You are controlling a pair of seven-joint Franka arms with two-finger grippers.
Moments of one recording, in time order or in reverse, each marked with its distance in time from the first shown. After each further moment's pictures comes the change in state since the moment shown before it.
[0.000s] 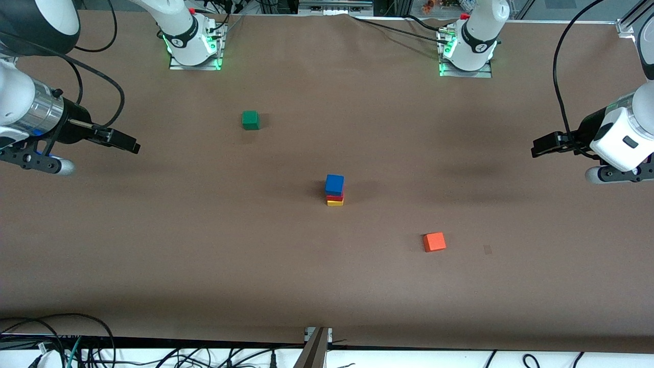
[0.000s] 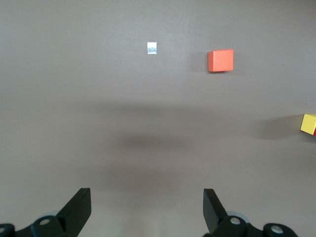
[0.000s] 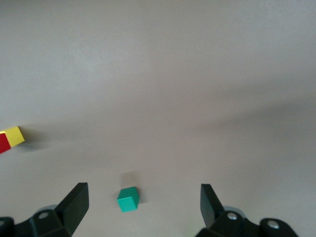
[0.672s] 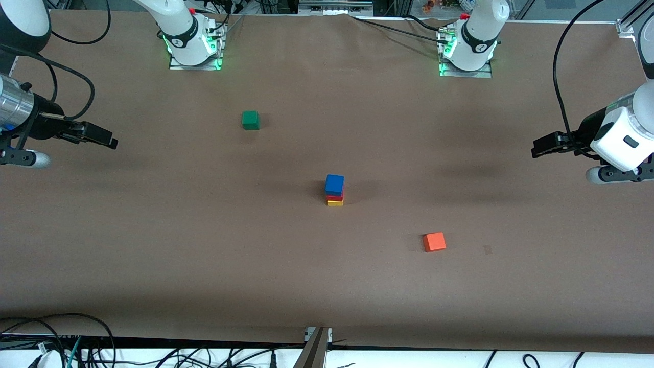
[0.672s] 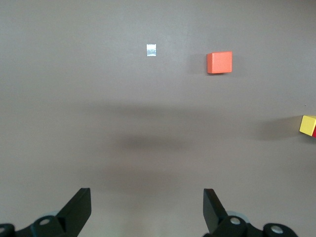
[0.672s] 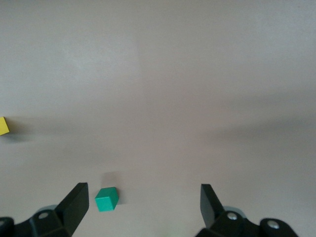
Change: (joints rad) left arm -0.001 0.000 -0.001 0.003 0.000 0.005 0.000; right arm -0.280 -0.032 0.204 -0.039 -0.028 0.015 -0.149
